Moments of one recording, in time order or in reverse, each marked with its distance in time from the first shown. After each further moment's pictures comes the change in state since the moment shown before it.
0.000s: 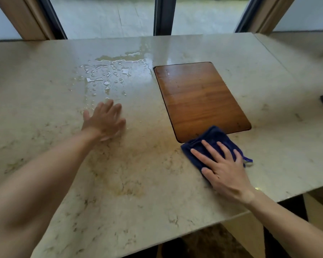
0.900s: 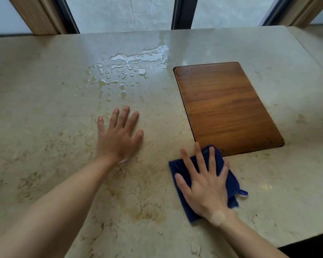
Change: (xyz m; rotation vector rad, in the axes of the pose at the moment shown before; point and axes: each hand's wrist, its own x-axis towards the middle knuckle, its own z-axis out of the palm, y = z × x) left_hand -0.004 -0.009 0.024 0.057 0.133 0.038; right_hand 0.048 -0.113 0.024 0.045 0.087 0.040
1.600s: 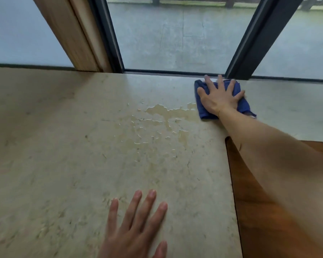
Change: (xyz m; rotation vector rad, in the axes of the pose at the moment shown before) left_hand 0.006 -0.007 0.016 0.157 0.252 0.093; right_hand 0.529 -0.055 -0.075 0.043 -0.053 0.025
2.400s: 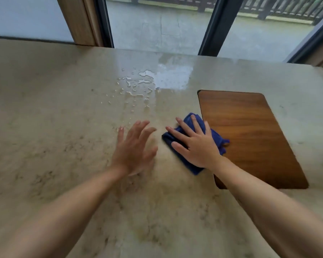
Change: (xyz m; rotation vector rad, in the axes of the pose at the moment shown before) left_hand 0.002 -0.007 -0.019 -0.374 -0.134 -0.068; right_hand -0.338 0.040 0.058 -0.102 -0.013 -0.494
